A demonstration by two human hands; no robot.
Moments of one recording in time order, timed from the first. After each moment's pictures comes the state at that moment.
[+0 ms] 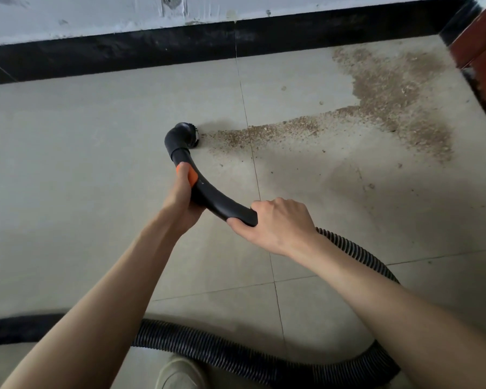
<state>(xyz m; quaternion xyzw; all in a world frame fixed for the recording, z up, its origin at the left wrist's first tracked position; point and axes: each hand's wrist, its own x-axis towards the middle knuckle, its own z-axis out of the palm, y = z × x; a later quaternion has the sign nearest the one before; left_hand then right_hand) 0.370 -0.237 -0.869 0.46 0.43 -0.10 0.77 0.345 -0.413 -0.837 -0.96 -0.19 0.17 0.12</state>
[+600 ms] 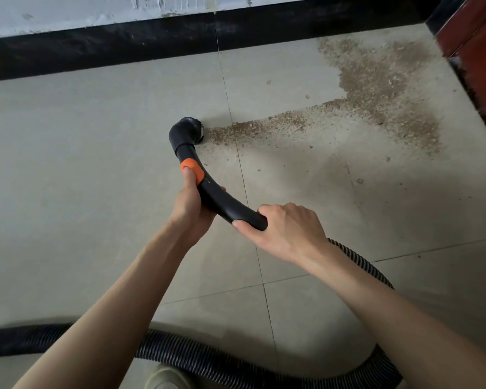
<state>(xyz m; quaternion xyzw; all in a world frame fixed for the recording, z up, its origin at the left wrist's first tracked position) 0.368 -0.281 -0.872 0.44 0.42 -0.12 0.79 0.341 -0.445 -0.838 -0.96 -0.12 0.21 0.16</state>
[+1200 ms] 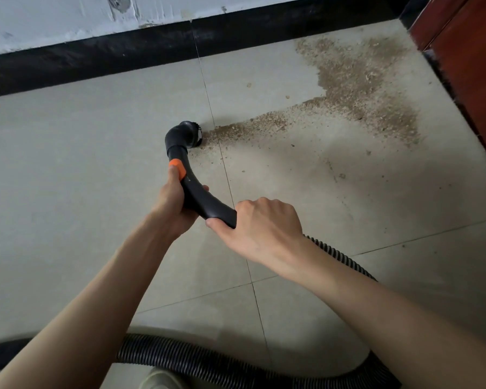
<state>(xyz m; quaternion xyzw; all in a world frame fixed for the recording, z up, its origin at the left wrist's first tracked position) 0.381 -0.285 -0.858 0.47 0.44 -0.13 0.75 0.337 -0.434 -0.804 -0.96 -0.12 0.20 0.13</state>
